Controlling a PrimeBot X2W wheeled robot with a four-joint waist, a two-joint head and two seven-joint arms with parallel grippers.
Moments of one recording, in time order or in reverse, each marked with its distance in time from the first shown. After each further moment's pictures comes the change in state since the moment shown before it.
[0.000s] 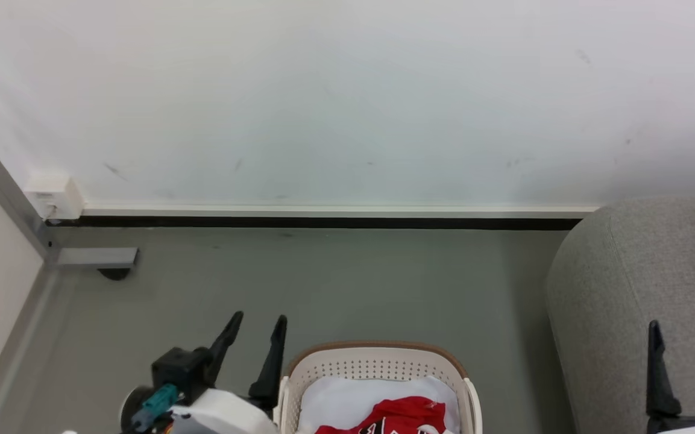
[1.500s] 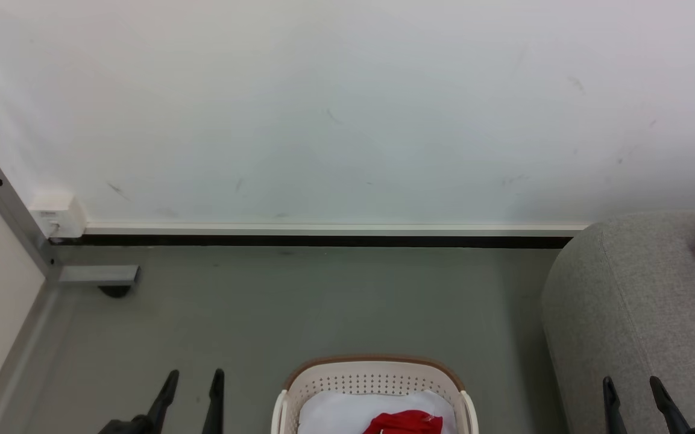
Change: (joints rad) left arm 0.314 -0.266 0.595 0.044 0.416 -0.322 -0.001; right arm 0.123 0.003 0.136 0.069 0.085 0.000 0.000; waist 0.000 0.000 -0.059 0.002
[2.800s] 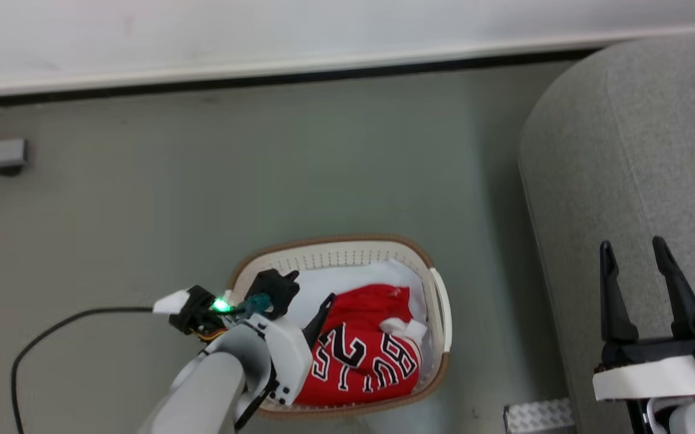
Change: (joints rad) left arm -0.561 0.055 -0.410 0.361 0.122 -0.056 0.230; right arm -0.243 0.000 0.041 -0.124 -0.010 0.000 0.000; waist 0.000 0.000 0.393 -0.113
